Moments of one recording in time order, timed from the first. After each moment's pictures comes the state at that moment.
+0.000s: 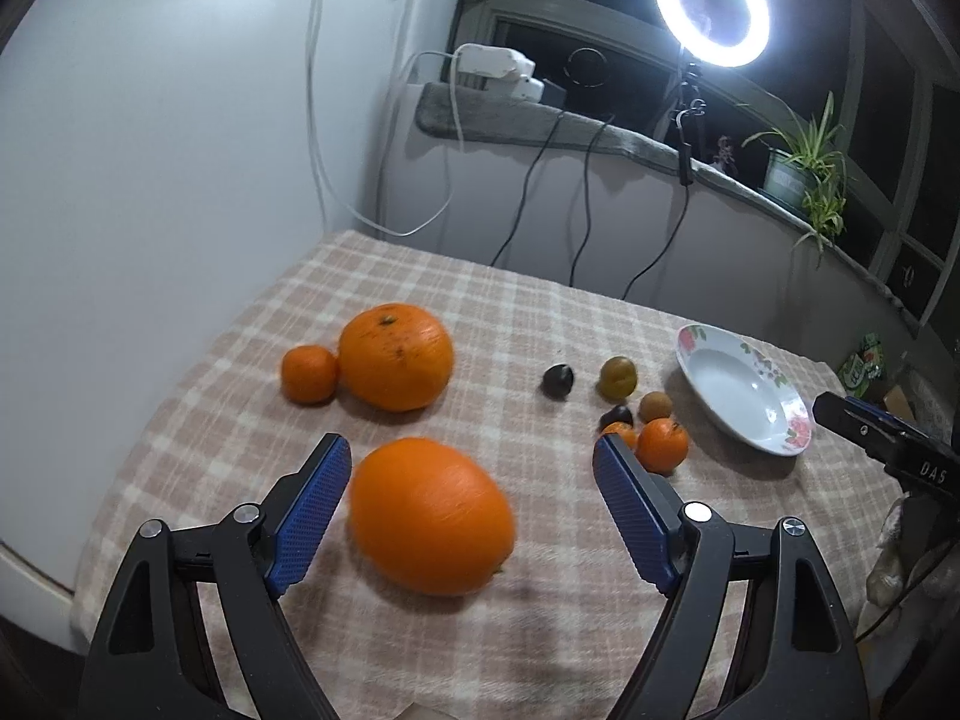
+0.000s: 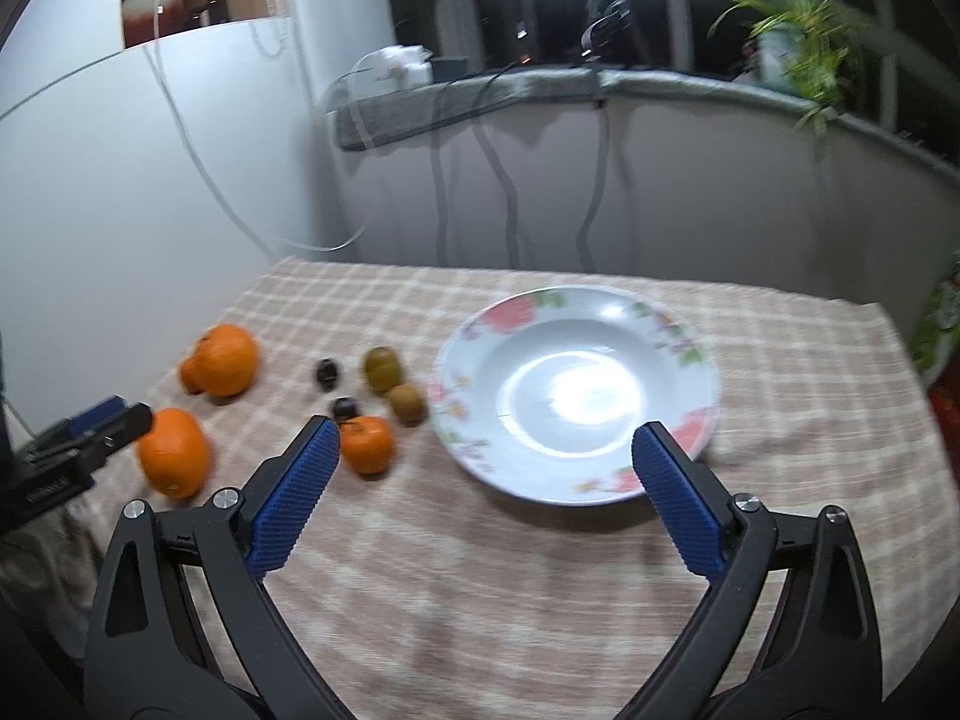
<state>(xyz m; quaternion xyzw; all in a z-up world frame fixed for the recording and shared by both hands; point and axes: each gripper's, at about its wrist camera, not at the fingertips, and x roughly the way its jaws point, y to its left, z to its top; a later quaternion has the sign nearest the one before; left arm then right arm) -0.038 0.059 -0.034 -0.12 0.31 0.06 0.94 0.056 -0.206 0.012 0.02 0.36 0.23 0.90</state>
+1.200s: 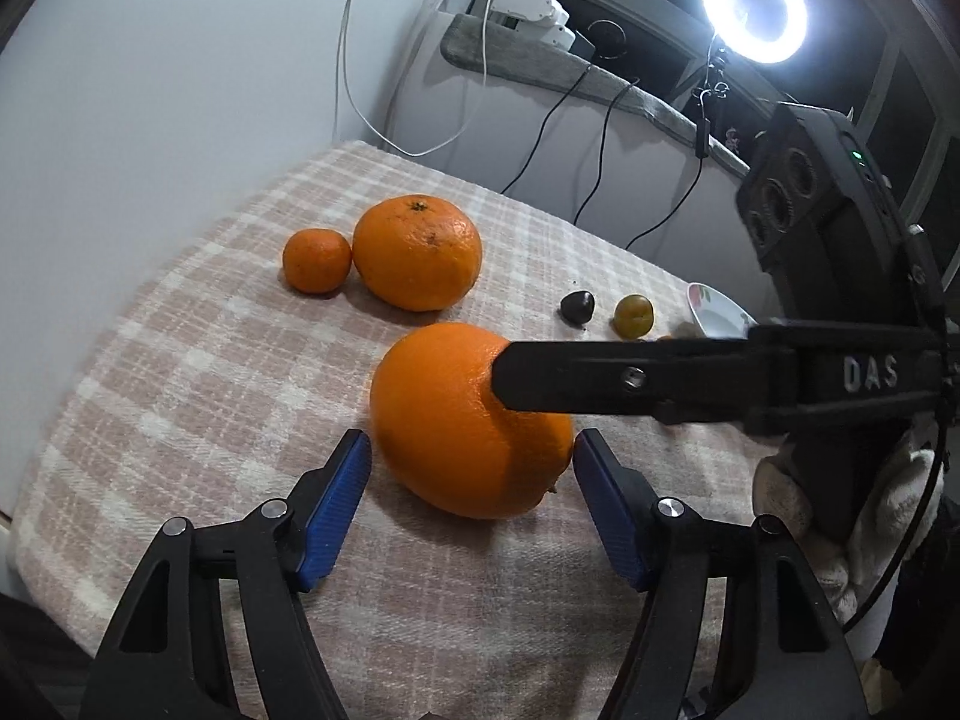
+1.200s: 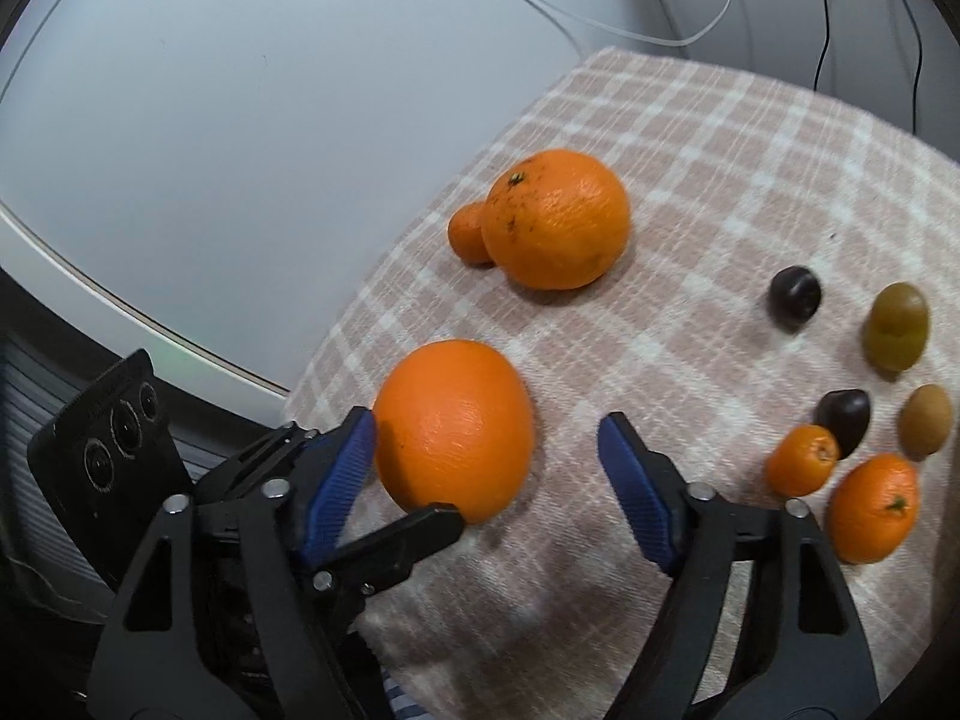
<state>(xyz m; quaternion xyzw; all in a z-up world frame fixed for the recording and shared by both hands) -0.047 0.080 -0.076 -0.19 0.35 0.02 0.91 0.079 -0.005 -0.041 0.03 0.54 0.52 0.67</state>
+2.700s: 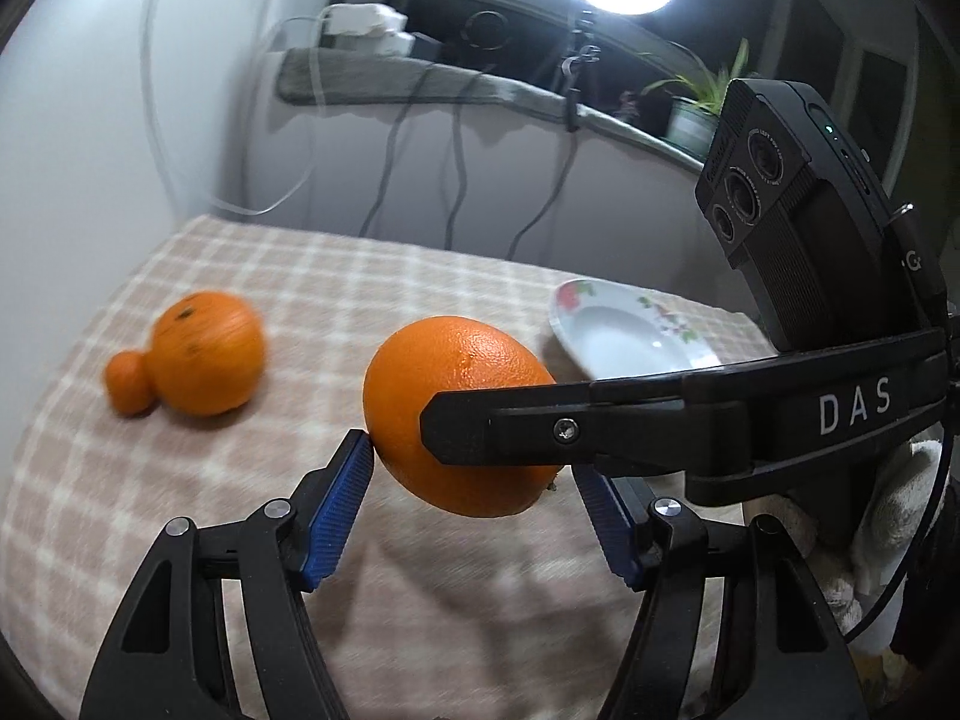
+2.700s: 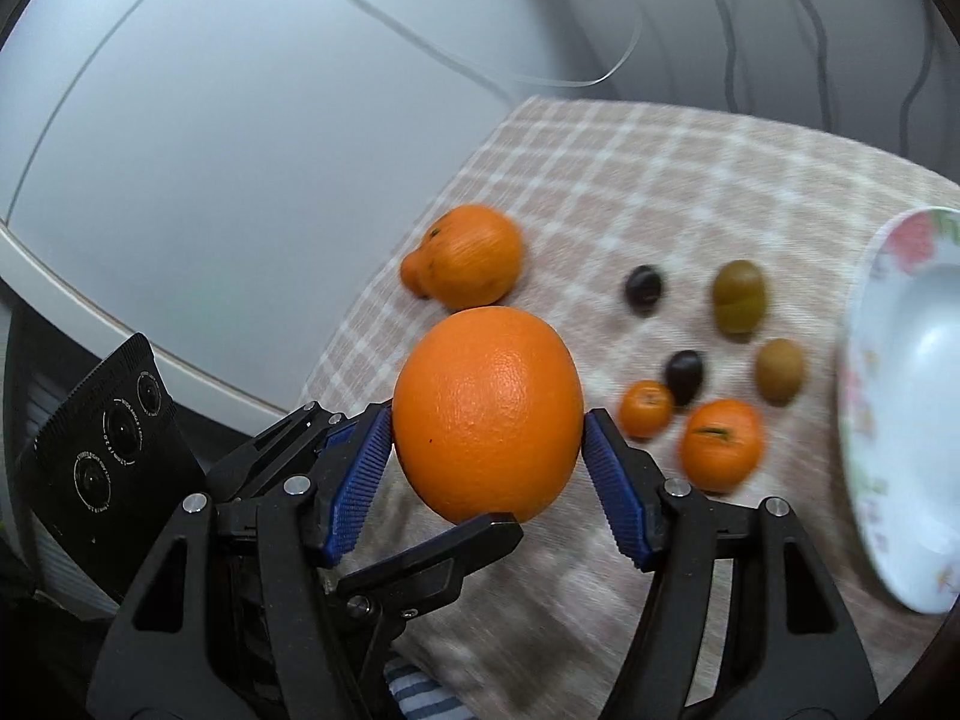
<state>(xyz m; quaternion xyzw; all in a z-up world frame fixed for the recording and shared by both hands) 0.007 0.000 -0.045 -0.11 0.33 -0.08 0.93 0.100 -0.099 -0.009 0.07 0.52 0.47 0.71</state>
